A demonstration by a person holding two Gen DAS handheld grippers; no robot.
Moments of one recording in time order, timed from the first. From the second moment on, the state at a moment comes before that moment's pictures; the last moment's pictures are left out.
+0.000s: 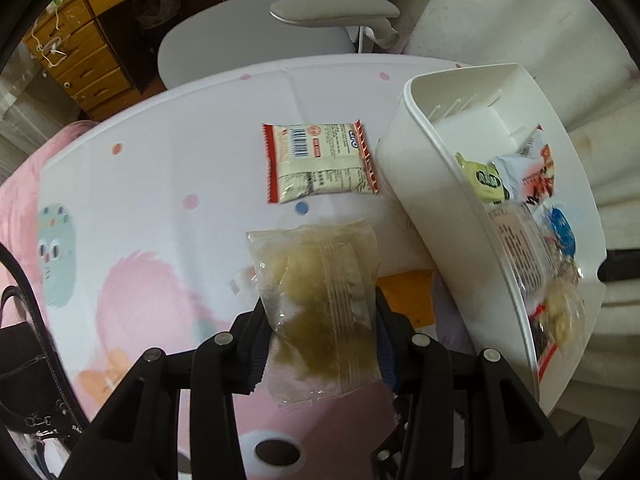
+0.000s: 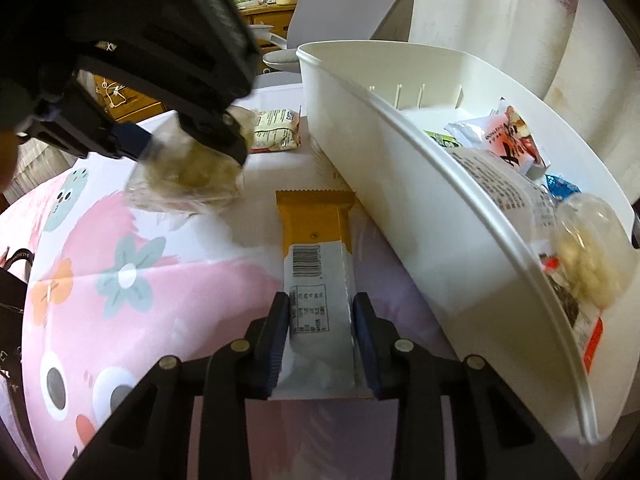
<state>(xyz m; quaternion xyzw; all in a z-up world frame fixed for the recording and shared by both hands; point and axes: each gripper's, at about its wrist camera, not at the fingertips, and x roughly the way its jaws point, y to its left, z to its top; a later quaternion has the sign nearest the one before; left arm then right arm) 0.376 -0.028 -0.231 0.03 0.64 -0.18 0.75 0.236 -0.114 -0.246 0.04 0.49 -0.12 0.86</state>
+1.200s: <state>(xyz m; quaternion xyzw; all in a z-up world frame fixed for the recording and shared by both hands) 0.237 0.008 -0.129 0.03 0.61 -0.20 0.77 0.107 -0.084 -0.110 0.00 0.38 -0.13 0.91</state>
